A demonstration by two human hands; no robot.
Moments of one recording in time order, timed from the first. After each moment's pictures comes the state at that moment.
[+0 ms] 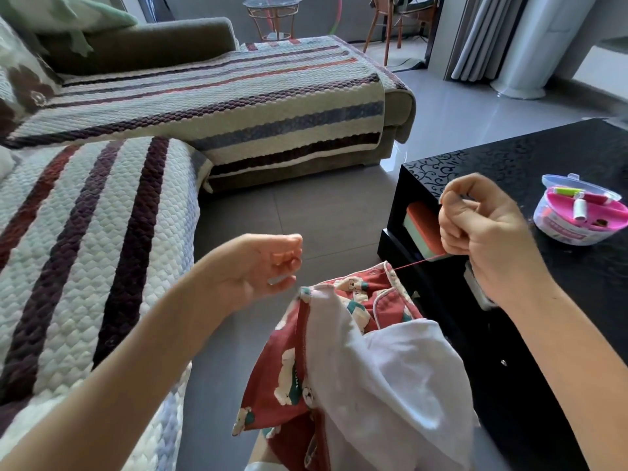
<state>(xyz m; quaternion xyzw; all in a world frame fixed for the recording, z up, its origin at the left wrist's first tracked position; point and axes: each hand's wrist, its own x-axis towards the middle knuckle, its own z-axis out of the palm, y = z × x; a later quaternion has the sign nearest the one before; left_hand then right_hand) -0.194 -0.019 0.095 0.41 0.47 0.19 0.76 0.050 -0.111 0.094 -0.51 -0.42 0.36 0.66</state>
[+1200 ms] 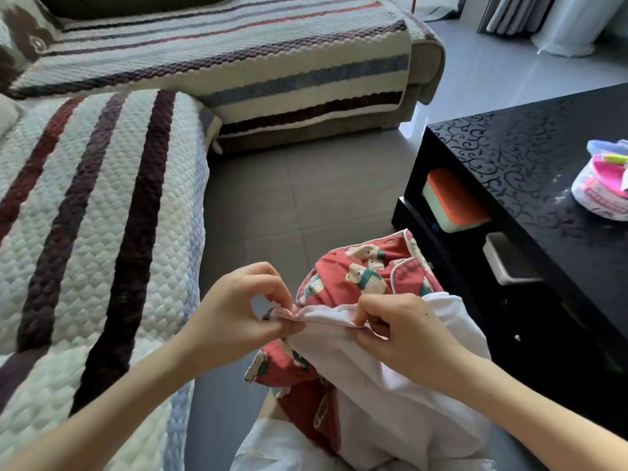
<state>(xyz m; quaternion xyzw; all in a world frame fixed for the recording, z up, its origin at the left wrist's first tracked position) -0.252 -0.069 0.028 0.84 0.36 0.24 0.34 -0.028 -0.151 -0.002 -0.55 -0.72 0.25 0.33</state>
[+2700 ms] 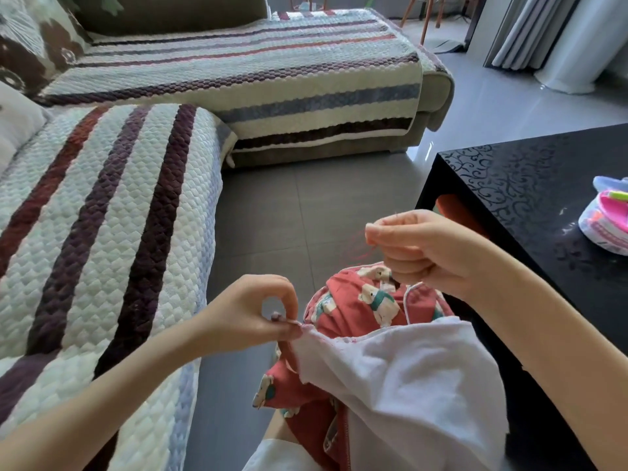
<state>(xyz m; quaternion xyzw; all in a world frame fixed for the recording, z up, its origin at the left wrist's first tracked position) -0.269 -0.043 0.031 0.85 0.31 0.18 0.38 -0.014 -0.074 0.090 -0.47 -0.46 0.66 0.36</state>
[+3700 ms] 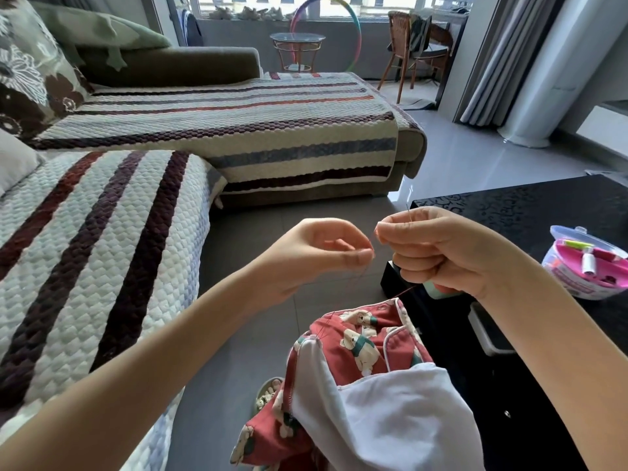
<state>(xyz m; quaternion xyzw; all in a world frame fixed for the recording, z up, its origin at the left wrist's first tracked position) -0.170 -0.007 0.117 0.71 0.26 0.26 0.61 0.022 -0.062 0.150 -0.45 -0.51 0.64 0.37</state>
